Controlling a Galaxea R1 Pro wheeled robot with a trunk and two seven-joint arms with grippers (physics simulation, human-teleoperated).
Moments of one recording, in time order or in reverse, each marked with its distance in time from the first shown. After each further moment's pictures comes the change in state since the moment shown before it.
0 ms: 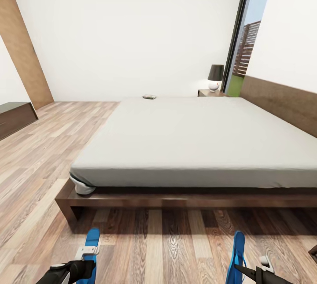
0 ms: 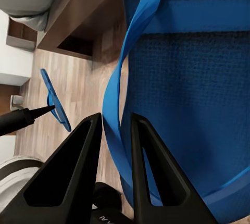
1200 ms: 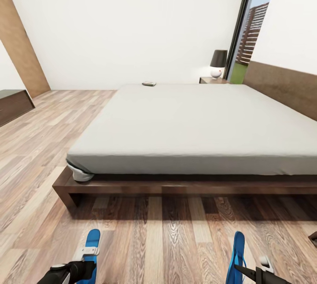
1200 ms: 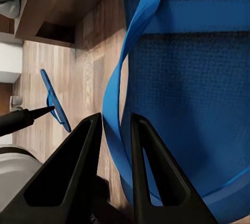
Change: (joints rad) left arm 0.002 -0.002 -0.002 0.002 0.000 0.000 -0.001; right arm 0.000 0.001 0.000 0.003 0.000 -0.001 -0.004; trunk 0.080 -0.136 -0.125
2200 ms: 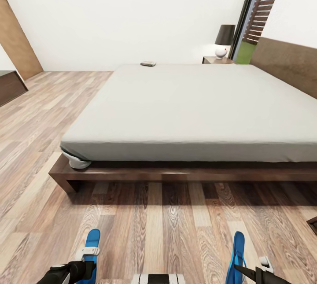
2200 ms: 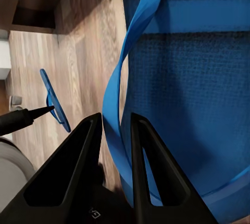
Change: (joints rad) left arm 0.000 0.000 0.000 0.000 -0.001 0.000 -0.001; right arm 0.000 0.000 0.001 0.000 0.000 -0.001 -0.002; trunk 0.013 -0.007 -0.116
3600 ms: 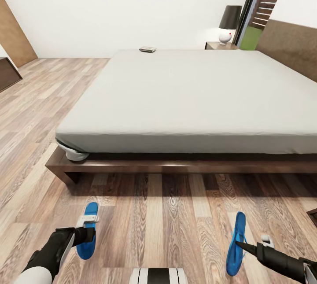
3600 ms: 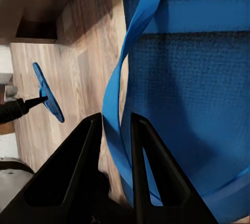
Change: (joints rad) left arm -0.069 -0.017 -0.003 -0.291 0.002 0.290 0.022; right arm -0.003 -0.007 -0.013 -0.260 -0.016 0.229 0.011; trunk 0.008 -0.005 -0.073
